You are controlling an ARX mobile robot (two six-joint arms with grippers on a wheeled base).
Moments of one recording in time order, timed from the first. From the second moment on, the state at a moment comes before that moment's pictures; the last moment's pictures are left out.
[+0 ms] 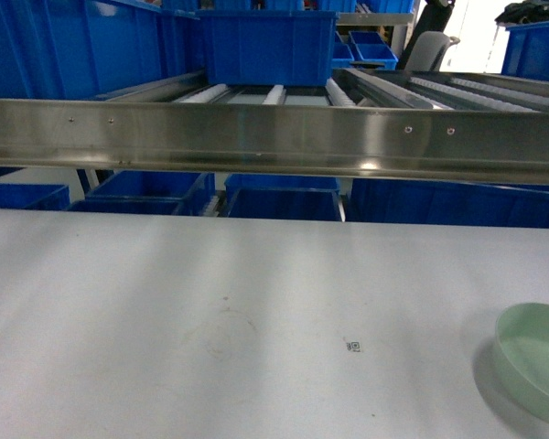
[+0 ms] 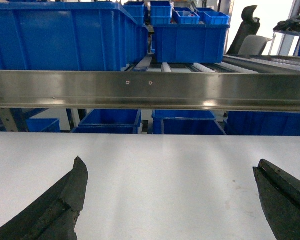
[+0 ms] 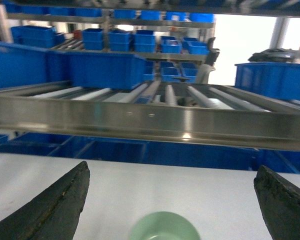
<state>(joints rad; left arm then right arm) 0.00 0.01 0.01 0.00 0.00 0.00 0.17 0.20 0.02 0.29 0.12 -0.03</state>
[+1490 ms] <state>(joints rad) 0.00 0.01 0.01 0.00 0.00 0.00 -0.15 1.58 0.83 -0.03 -0.19 -0.70</state>
